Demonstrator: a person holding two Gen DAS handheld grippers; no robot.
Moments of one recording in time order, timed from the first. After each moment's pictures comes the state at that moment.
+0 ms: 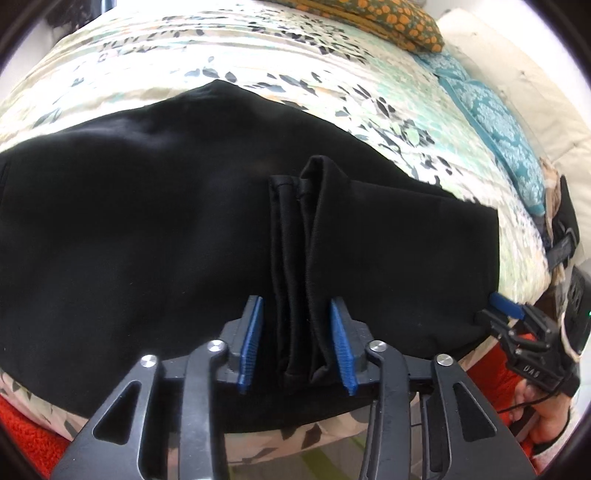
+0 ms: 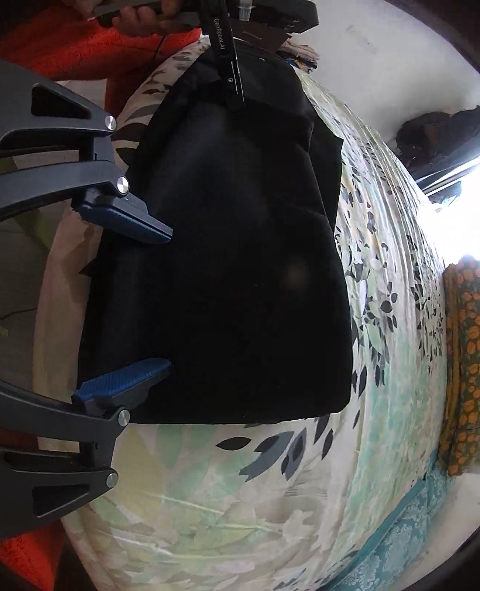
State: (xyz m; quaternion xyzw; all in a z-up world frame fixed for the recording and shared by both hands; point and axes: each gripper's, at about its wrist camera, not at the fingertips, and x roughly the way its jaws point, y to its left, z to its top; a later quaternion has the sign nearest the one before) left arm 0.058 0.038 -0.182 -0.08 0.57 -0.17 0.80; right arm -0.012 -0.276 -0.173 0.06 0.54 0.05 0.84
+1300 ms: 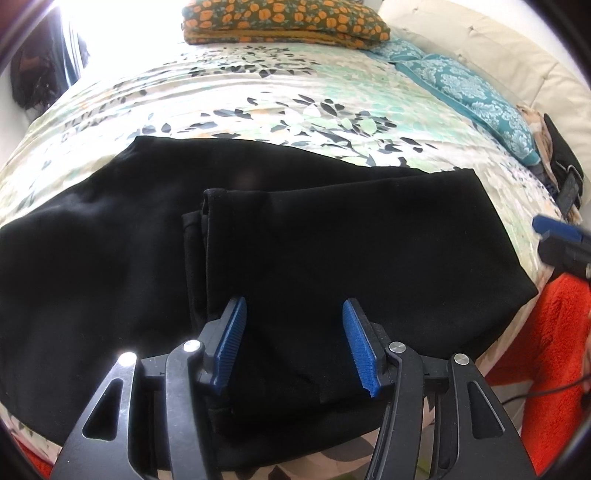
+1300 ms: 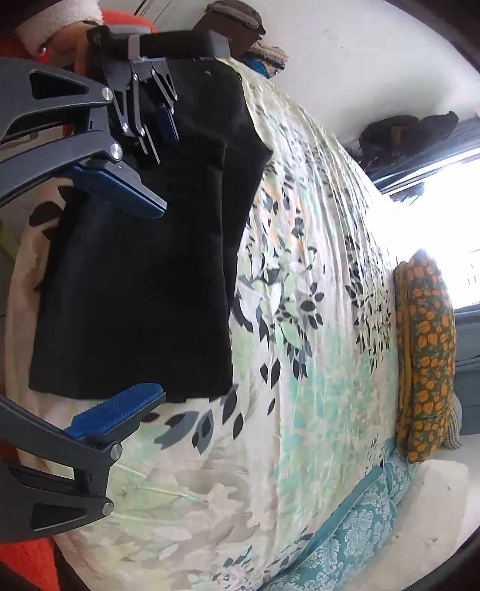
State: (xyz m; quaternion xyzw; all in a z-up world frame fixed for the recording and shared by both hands) left arm 0.036 -0.031 -0.193 0.05 0.49 -0.21 0.84; right arm -0.011 -0.272 -0.114 0.10 0.48 0.08 0.87
